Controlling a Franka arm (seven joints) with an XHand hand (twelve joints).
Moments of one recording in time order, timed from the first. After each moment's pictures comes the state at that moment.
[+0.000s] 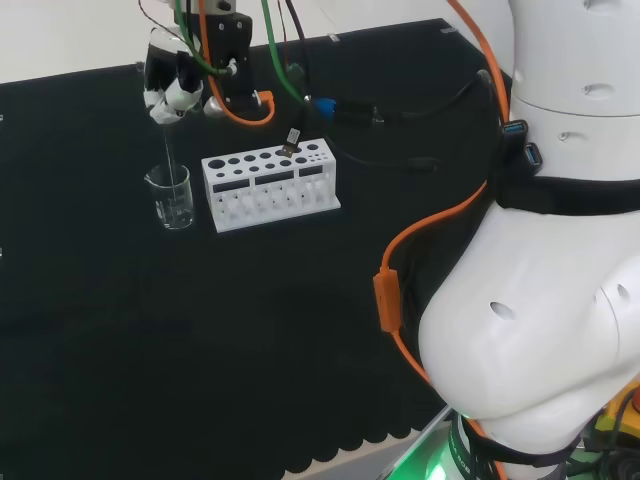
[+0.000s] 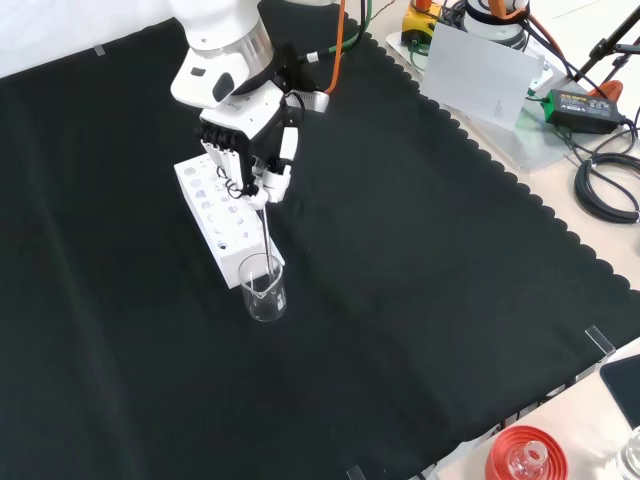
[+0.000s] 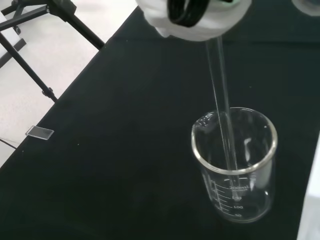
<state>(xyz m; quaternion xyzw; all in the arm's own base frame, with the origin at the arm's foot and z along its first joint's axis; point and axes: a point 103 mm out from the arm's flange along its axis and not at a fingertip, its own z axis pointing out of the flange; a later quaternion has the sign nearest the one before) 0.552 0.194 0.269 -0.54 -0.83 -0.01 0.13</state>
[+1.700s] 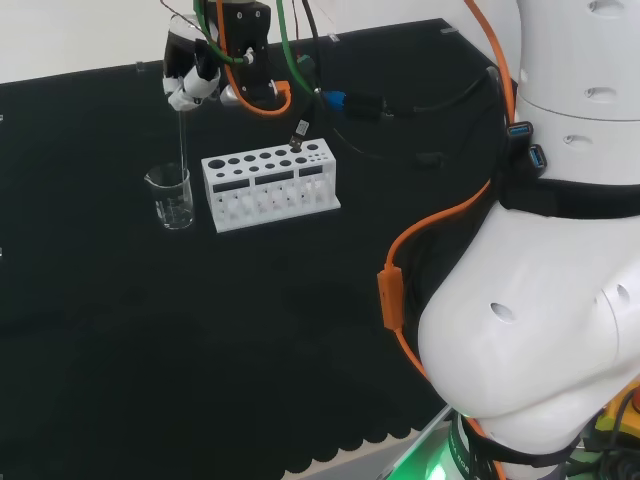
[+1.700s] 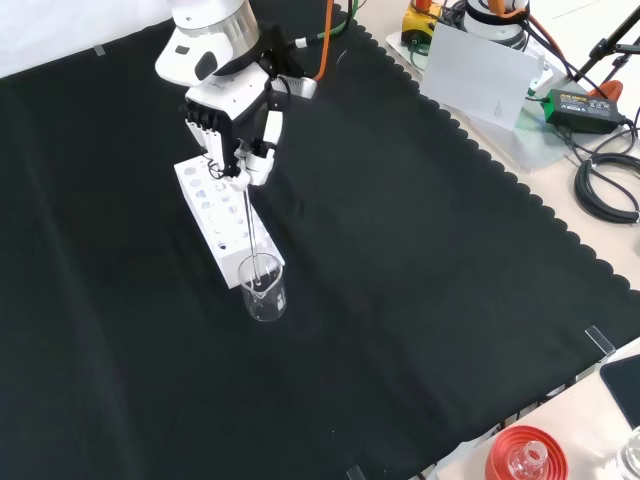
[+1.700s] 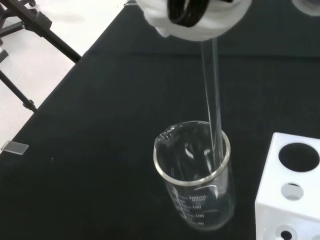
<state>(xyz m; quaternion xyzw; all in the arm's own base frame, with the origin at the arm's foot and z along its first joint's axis) 0.559 0.163 0.280 -0.56 -0.82 -0.02 0.12</state>
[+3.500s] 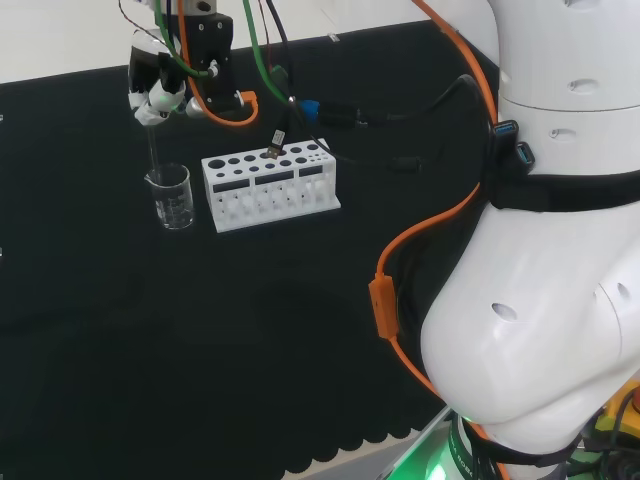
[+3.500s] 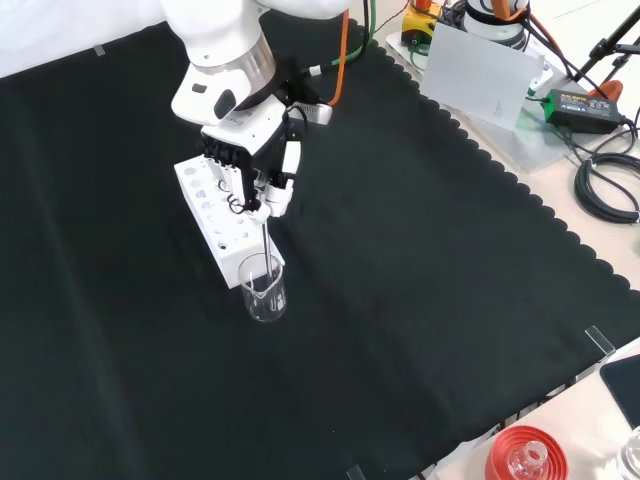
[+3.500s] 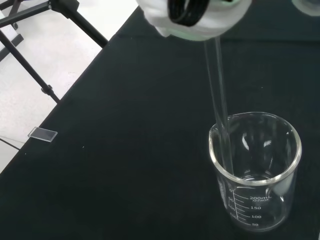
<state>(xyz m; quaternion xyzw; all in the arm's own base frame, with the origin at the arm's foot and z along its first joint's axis) 0.560 0.213 0.267 -0.54 -0.83 -0.01 0.13</state>
